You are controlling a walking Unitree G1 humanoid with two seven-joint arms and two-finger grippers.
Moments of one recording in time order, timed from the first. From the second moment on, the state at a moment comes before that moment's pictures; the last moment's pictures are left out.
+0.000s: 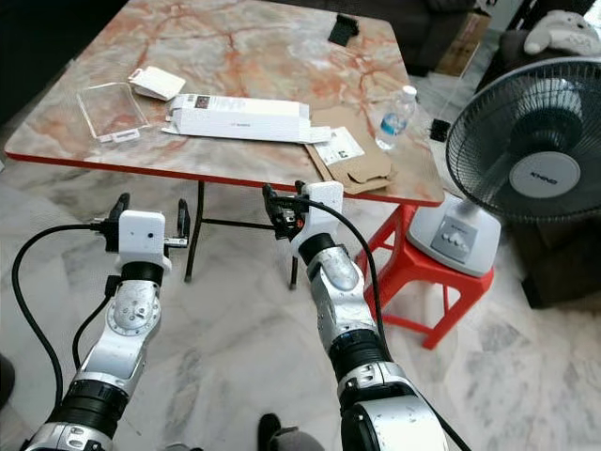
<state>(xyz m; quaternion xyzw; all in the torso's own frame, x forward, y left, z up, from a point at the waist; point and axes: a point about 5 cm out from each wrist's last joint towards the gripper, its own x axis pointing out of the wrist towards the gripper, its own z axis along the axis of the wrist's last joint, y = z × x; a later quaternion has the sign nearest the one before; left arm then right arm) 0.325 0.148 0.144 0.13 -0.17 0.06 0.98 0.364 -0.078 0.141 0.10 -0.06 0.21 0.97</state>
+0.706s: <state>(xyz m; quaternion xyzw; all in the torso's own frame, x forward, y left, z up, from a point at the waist) 0.327 0.151 0.145 0.13 -0.15 0.07 0.98 0.364 -0.075 0.143 0.11 -0.06 0.21 0.97</state>
